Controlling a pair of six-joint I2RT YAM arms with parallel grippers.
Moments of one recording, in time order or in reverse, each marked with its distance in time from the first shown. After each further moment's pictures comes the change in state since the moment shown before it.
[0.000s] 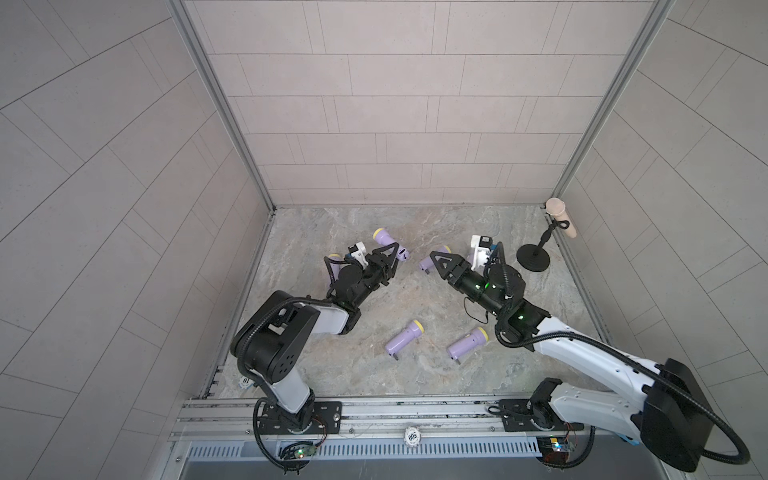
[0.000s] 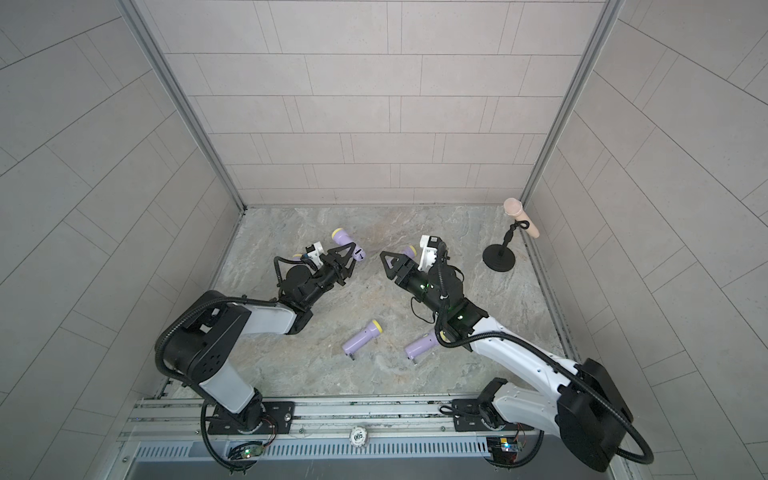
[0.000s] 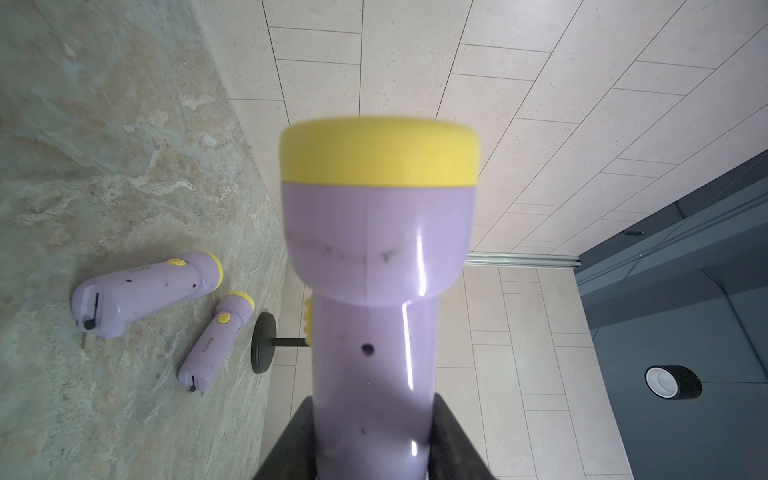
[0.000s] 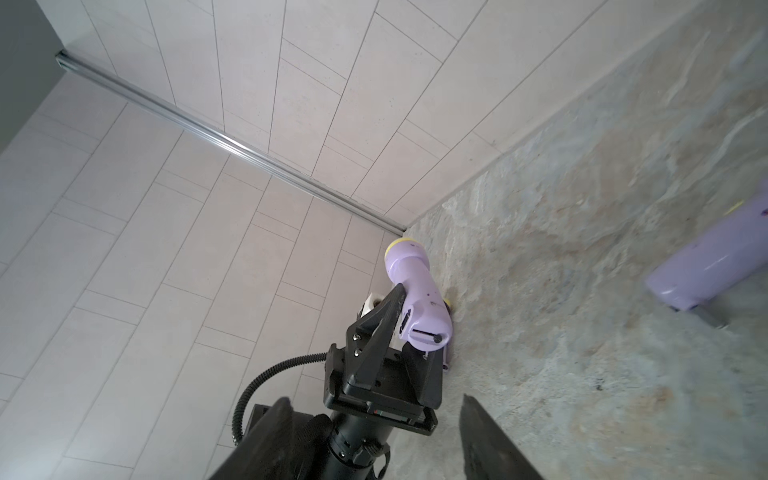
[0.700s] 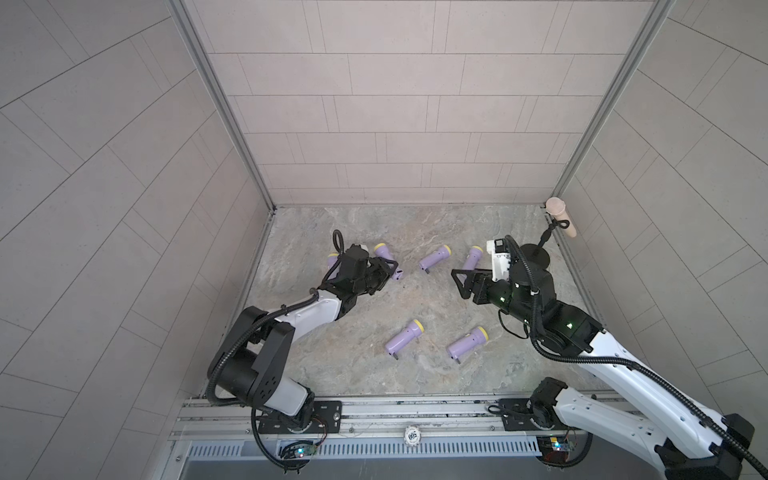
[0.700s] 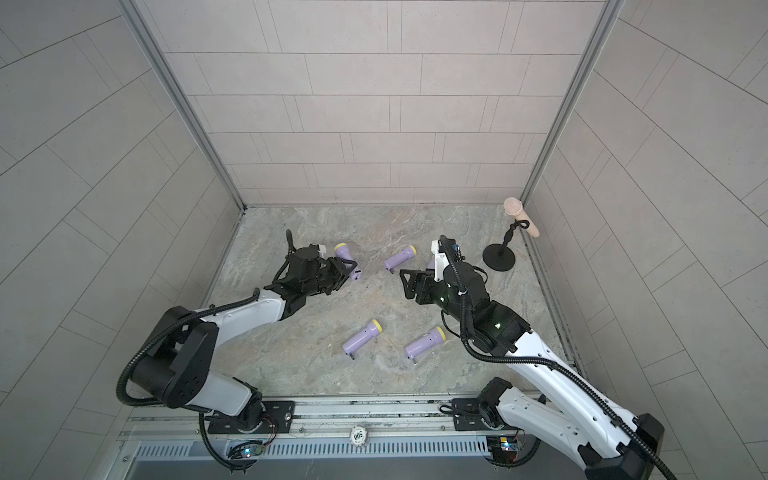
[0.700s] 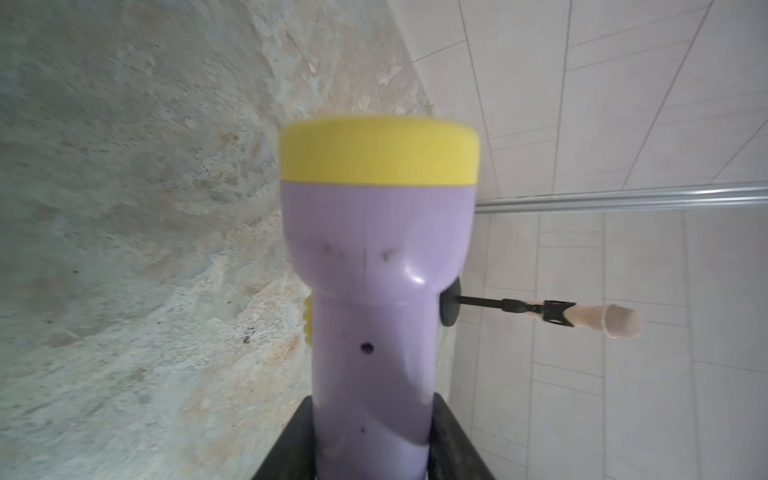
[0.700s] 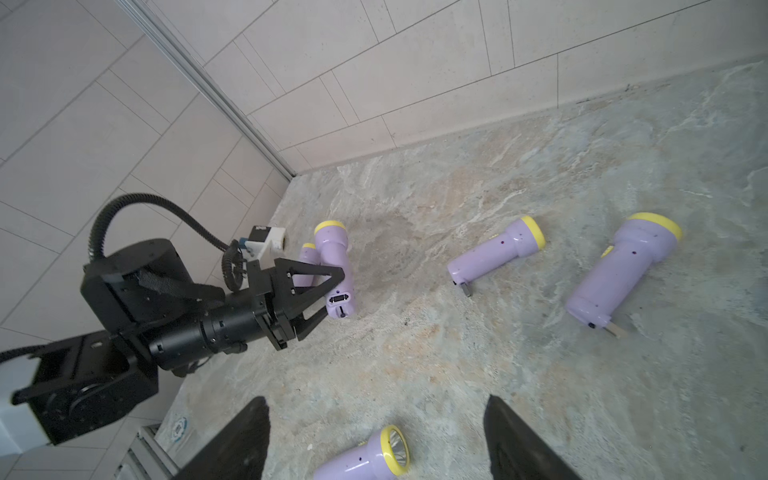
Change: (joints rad) left arm 0.048 -0.164 0.196 -0.993 0.066 0.486; right arm -0.001 -0.219 0.174 -0.719 0.093 -0.456
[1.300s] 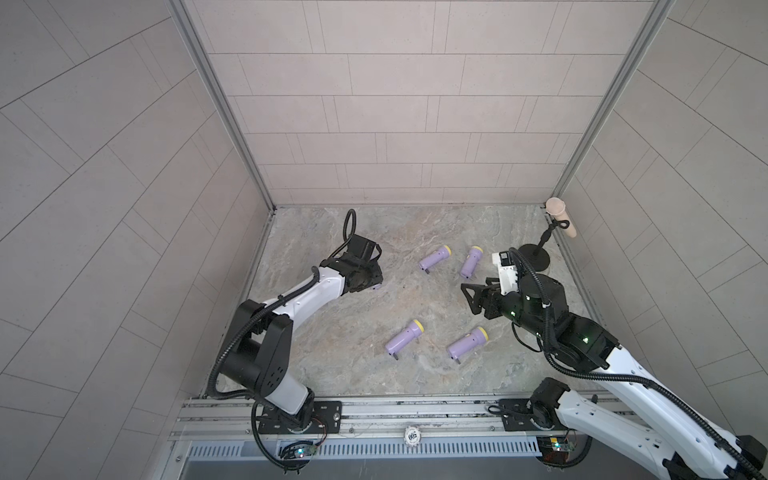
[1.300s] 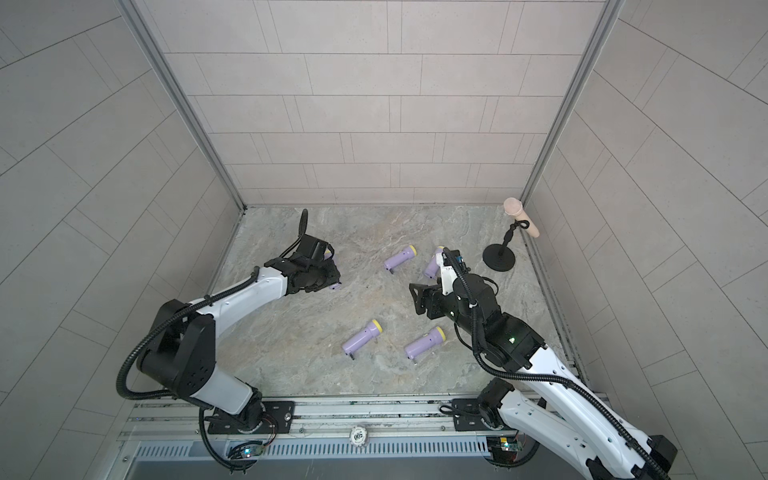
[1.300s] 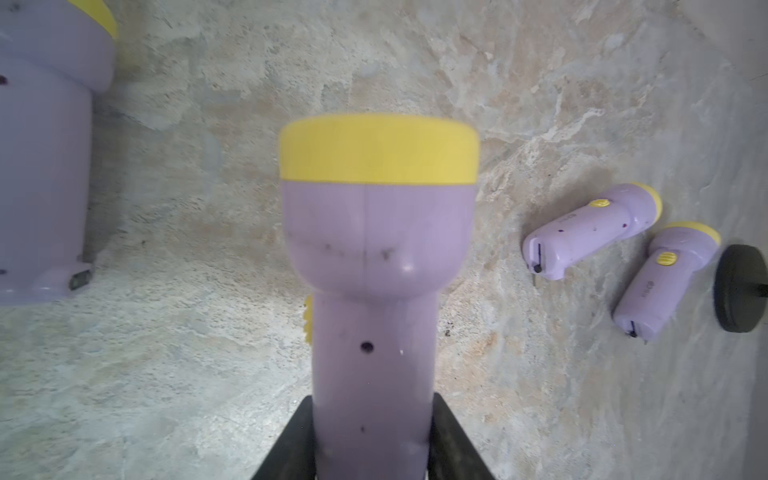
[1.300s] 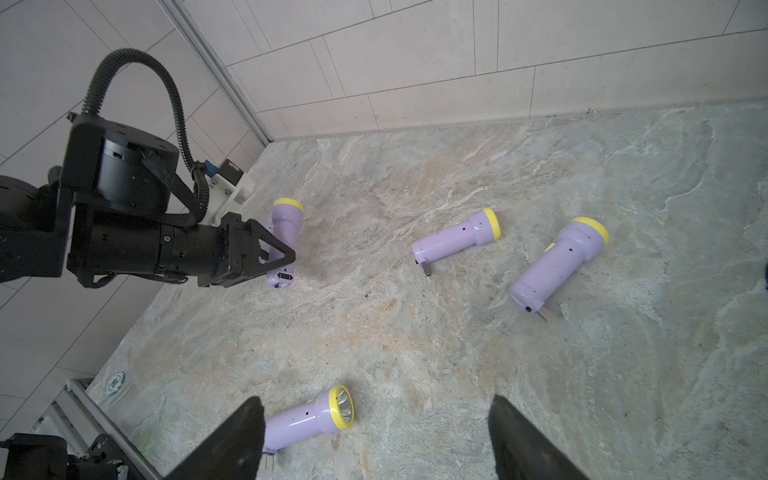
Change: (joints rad) left arm 0.005 0.069 0.285 -0.659 -0.283 0.417; right arm 0.000 -0.107 -0.045 -0.111 0.022 -0.148
